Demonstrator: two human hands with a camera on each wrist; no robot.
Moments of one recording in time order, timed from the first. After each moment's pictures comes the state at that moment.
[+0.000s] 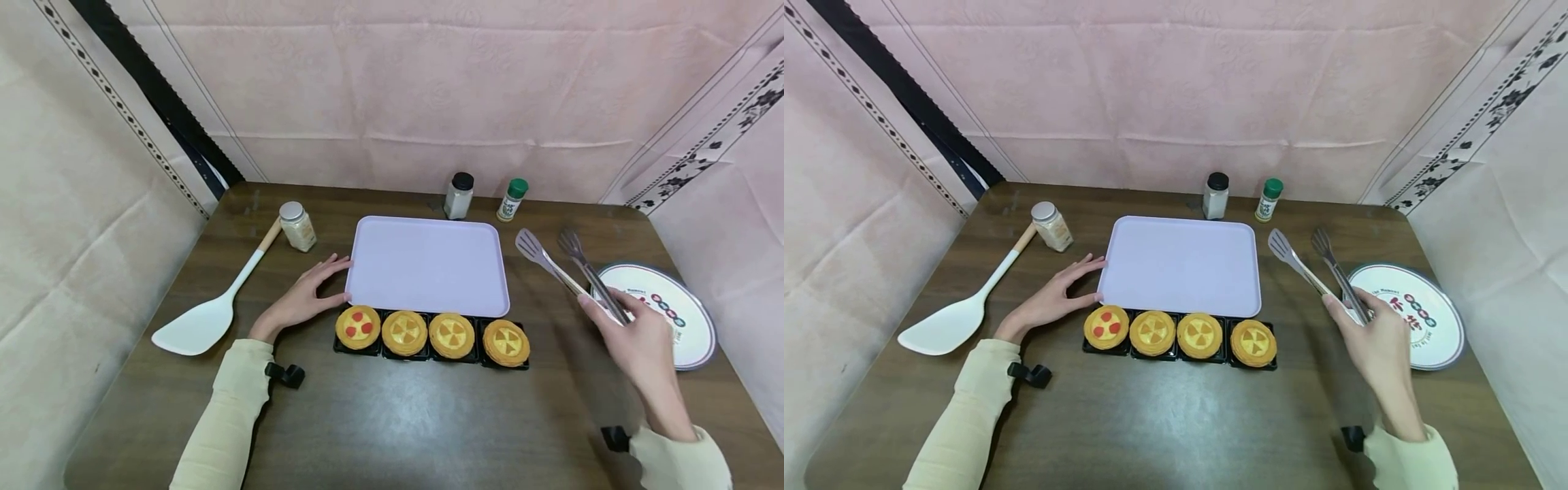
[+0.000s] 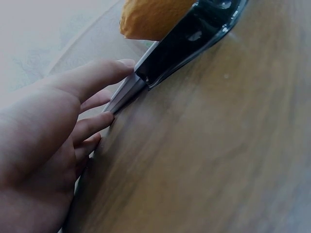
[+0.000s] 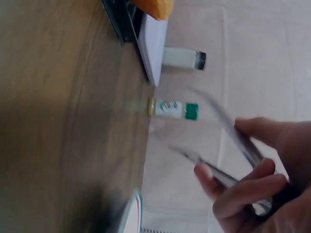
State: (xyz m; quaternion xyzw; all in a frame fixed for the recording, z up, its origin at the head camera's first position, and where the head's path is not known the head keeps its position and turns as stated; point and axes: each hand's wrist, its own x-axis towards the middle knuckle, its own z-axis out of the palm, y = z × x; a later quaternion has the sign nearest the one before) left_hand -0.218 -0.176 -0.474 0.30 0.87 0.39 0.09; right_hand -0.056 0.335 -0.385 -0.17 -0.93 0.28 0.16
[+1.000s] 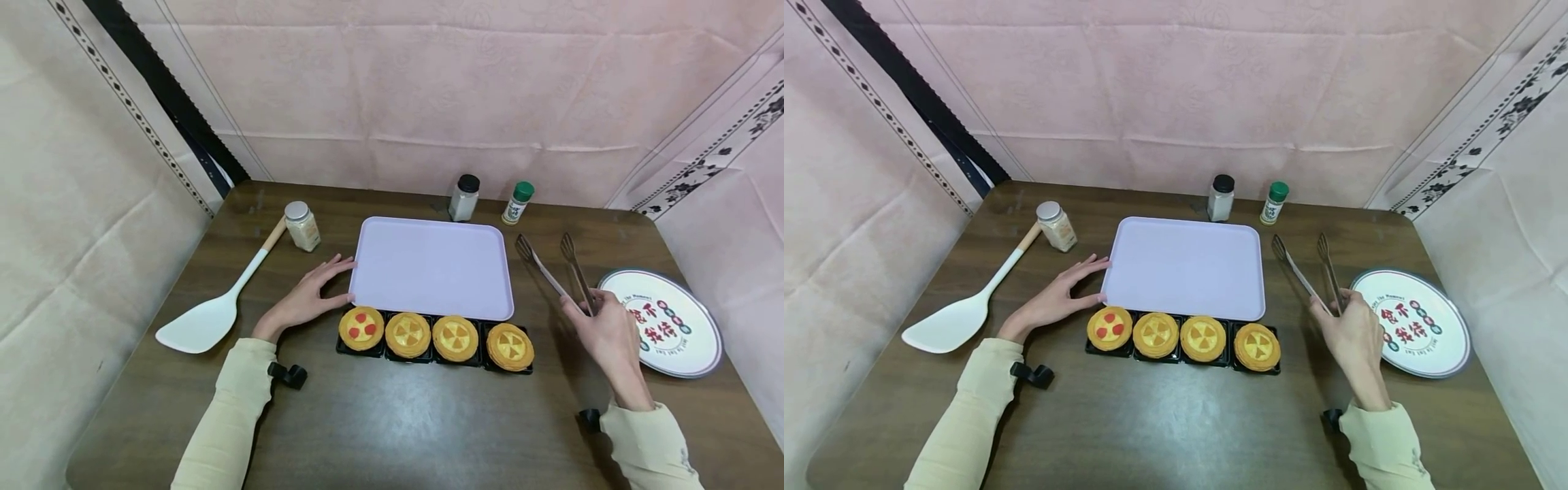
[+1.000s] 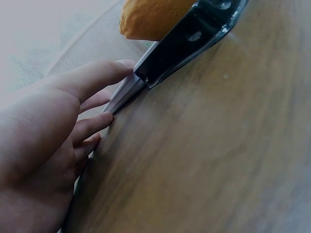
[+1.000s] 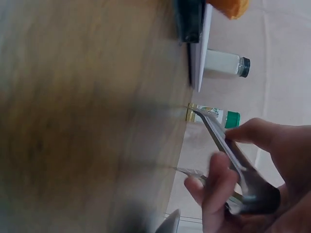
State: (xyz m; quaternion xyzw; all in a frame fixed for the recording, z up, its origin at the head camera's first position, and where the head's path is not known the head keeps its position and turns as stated) left_hand -0.217 -0.177 -0.475 0.29 0.87 0.38 0.09; right_hand -0.093 0.328 -0.417 -0.18 -0.94 0.27 0.08
